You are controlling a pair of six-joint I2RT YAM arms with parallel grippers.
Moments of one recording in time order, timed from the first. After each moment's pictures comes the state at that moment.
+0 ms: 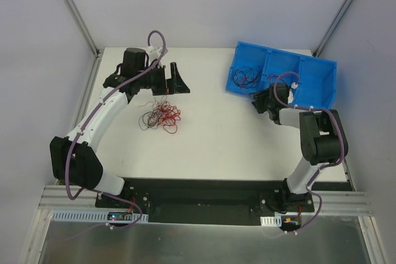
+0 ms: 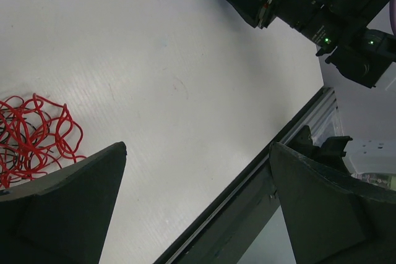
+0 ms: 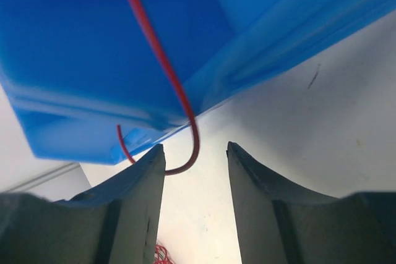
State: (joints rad) left arm -0.28 1.44 1.32 -0.52 0.66 -0.44; right arm 0.14 1.73 0.82 0.27 -0.02 1.26
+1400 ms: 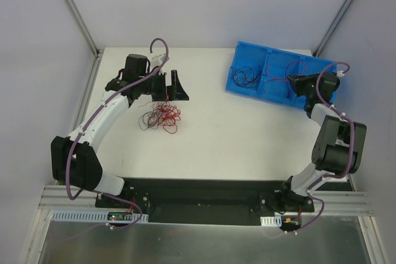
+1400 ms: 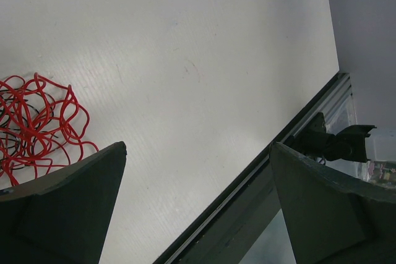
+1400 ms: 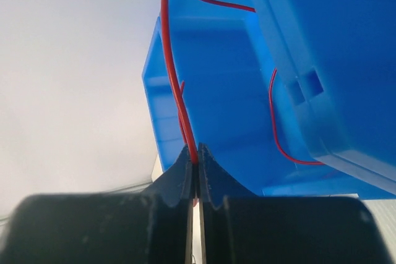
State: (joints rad) left arm -0.28 1.43 1.23 -0.52 0.65 -0.40; right arm -0.26 1.64 0.92 0.34 -0.33 1.19
